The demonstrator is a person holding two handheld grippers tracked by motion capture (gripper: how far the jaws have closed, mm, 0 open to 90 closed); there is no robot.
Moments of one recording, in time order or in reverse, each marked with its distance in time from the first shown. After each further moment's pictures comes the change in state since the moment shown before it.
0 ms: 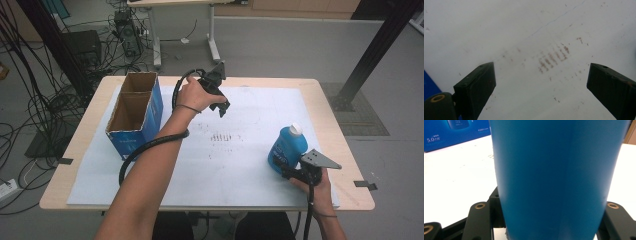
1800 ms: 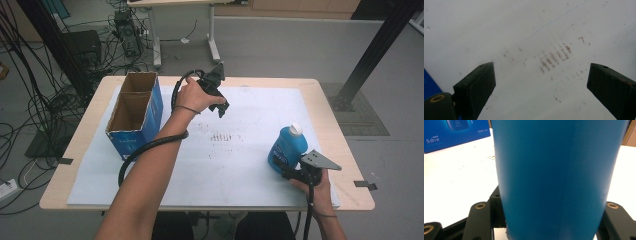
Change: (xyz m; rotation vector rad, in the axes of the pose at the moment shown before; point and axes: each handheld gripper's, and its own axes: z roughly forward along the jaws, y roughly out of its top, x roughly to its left) left arm 0.000 -0.003 0.002 -0.004 0.007 -0.007; right arm 0.001 -0.003 0.000 -0.013 -0.005 -0.004
